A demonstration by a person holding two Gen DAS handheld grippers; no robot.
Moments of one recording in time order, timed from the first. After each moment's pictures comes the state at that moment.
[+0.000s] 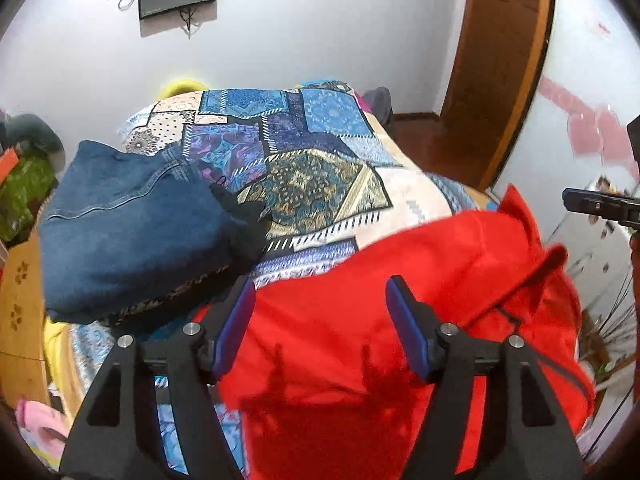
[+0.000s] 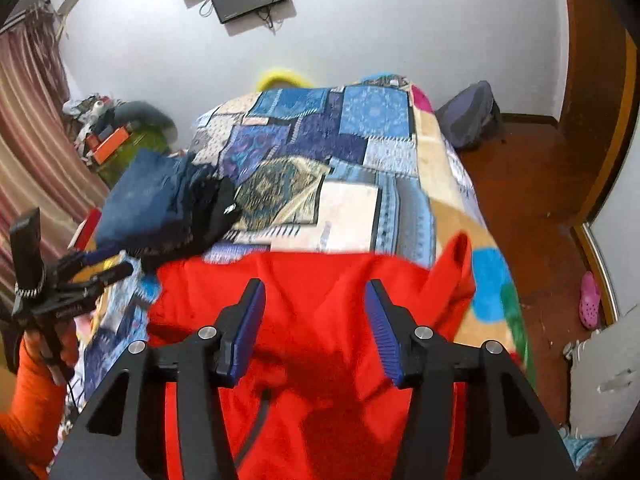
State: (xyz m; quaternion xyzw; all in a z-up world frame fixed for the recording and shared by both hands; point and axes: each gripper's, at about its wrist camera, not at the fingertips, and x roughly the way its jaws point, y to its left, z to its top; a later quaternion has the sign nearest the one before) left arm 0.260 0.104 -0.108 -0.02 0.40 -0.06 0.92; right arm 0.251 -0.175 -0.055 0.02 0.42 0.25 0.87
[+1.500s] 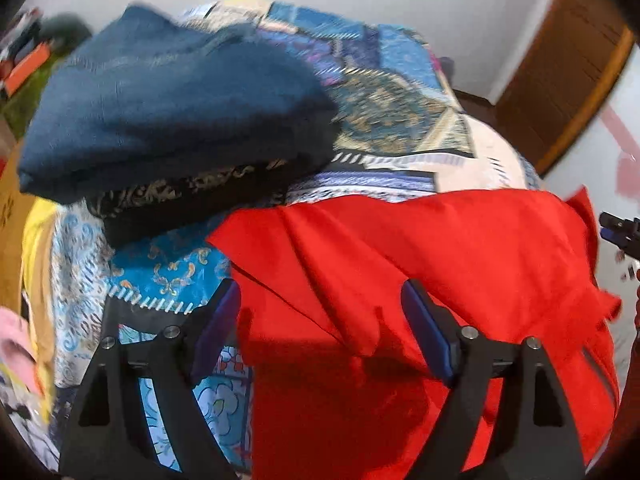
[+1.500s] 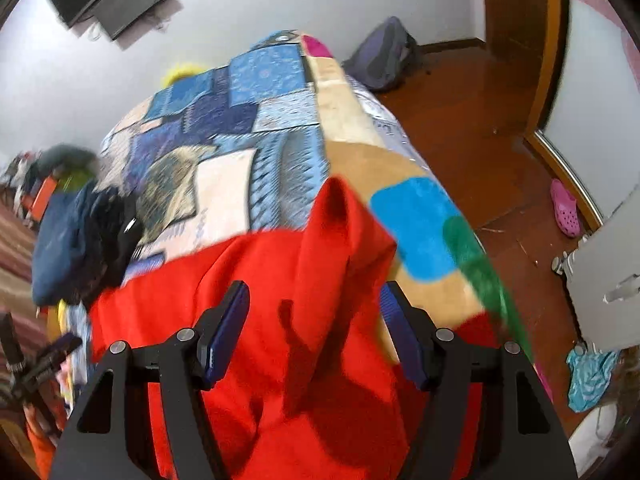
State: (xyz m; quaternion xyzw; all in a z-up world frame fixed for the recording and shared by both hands) left arm 0.264 0.152 -0.185 -0.11 0.50 0.03 0.86; right arm 0.304 -0.247 -0.133 0.11 0.50 0.11 0.85
